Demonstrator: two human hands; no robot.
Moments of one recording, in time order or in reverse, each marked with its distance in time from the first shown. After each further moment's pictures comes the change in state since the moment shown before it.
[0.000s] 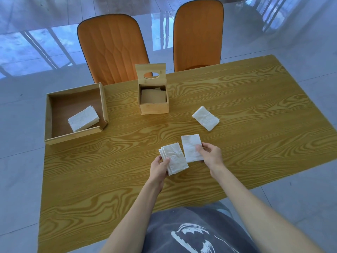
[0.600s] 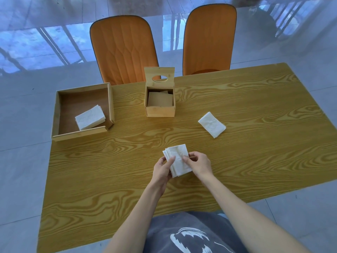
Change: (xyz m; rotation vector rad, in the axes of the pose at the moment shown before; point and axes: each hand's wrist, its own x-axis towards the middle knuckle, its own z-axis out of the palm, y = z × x) left_hand 0.001 0.006 0.004 -0.051 -0.030 0.011; right_hand 0.002 0.008 0.037 -0.451 -0.142 -0.154
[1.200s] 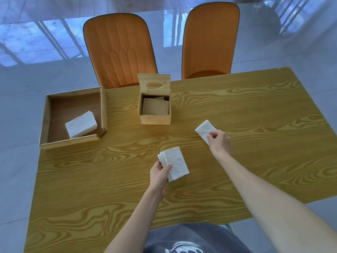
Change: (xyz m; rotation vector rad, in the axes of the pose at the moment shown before) left_hand 0.028 0.013 0.025 0.024 0.150 -0.002; right_hand 0.105 -0.036 -0.079 -0.264 0.332 0.050
